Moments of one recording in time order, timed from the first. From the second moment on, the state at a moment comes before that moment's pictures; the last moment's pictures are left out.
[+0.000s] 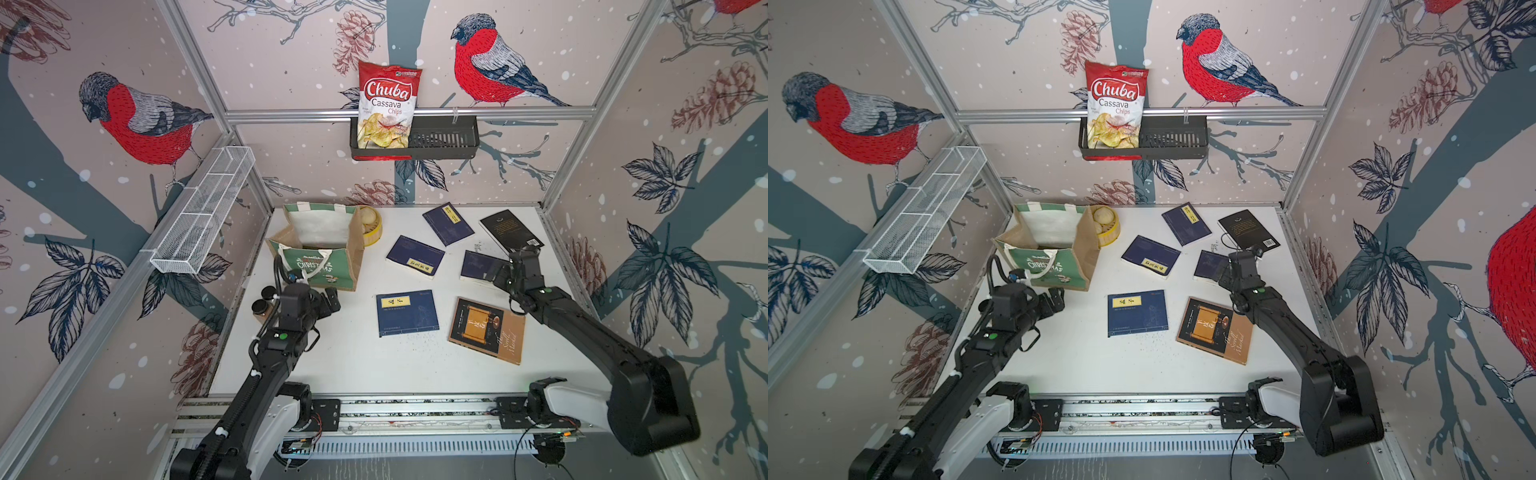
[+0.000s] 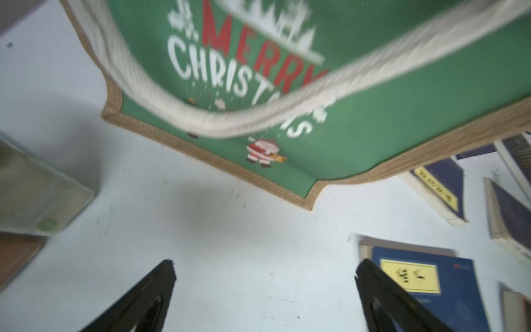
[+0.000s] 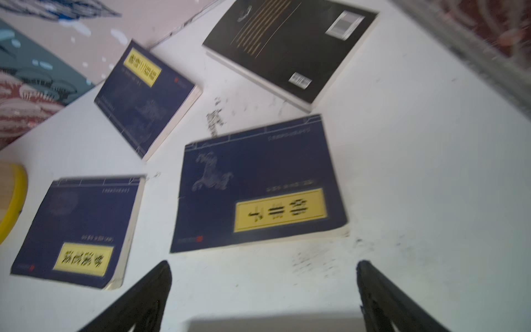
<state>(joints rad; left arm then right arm) -0.12 0.81 0.34 -0.15 -0.02 -0.43 0.23 1.17 0.63 -0.20 0.27 0.57</state>
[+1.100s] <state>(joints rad) 0.01 1.54 0.18 1.19 0.14 0.04 0.07 1.51 0.20 1.05 0.25 0.10</state>
